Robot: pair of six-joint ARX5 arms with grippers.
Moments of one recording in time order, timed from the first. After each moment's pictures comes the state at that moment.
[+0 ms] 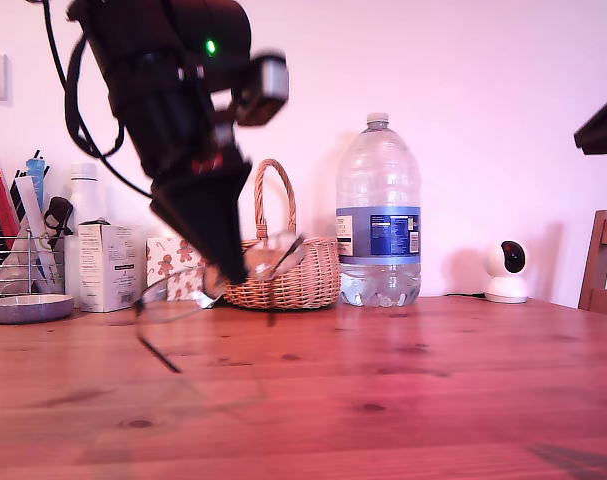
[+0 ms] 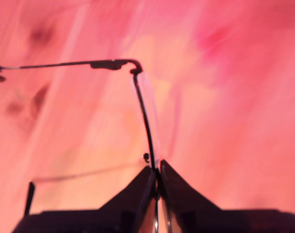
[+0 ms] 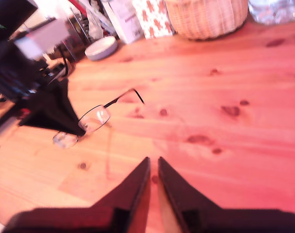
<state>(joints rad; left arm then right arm) -0.65 1.71 1.31 -0.85 0.29 0.40 0.28 0.42 0.29 -0.20 -0.39 0.21</state>
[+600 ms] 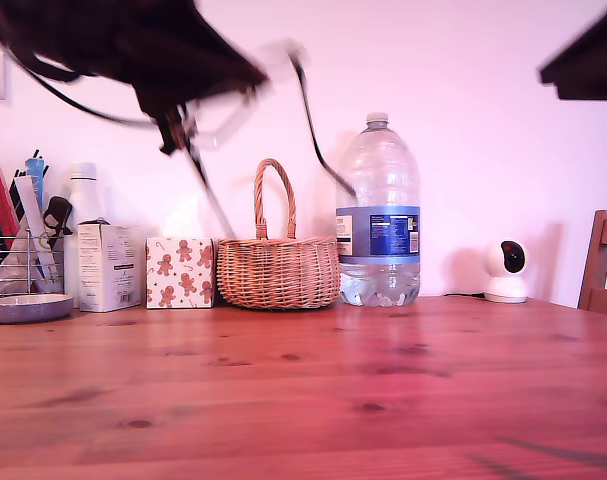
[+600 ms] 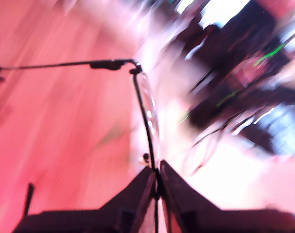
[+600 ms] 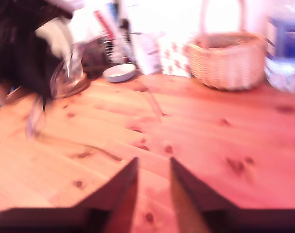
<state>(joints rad) -0.38 1.64 1.31 -0.91 1.26 0.49 0.33 0.45 0.29 -0.02 -0.41 -0.01</state>
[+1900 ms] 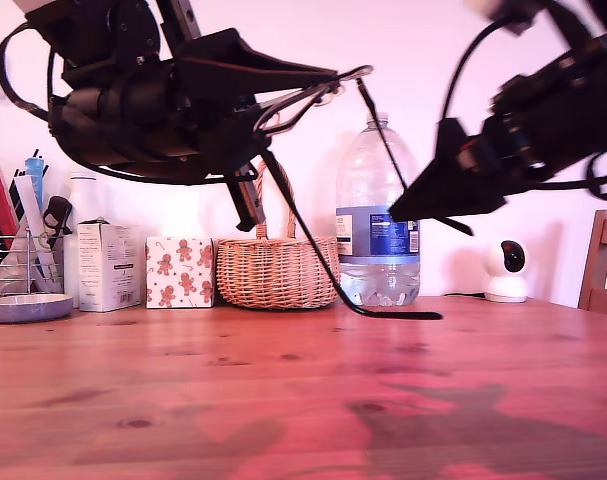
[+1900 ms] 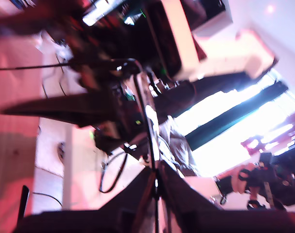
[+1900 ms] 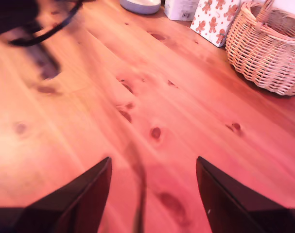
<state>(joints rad) -0.53 1.89 1.31 -1.00 1.56 0.55 0.45 1.24 0.53 0.28 -0.33 -0.44</state>
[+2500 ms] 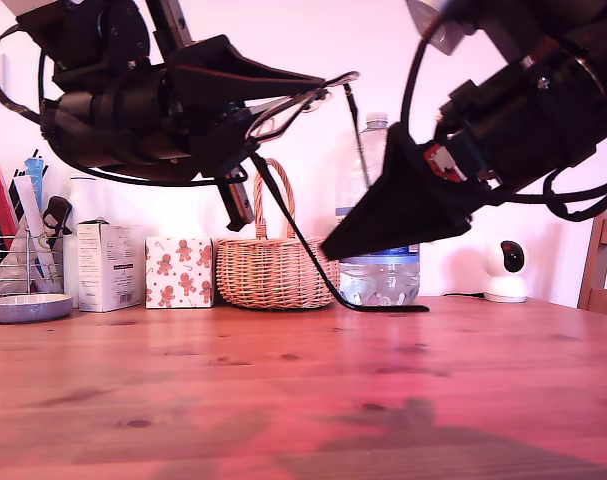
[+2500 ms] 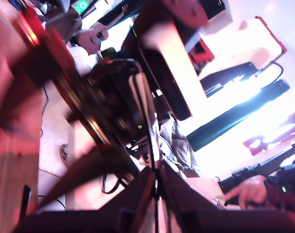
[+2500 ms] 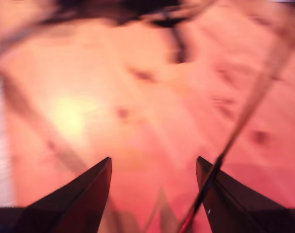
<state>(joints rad) -0.48 1.89 1.31 -0.97 1.56 0.55 0.62 1.29 0.56 0.12 -0.47 -0.44</state>
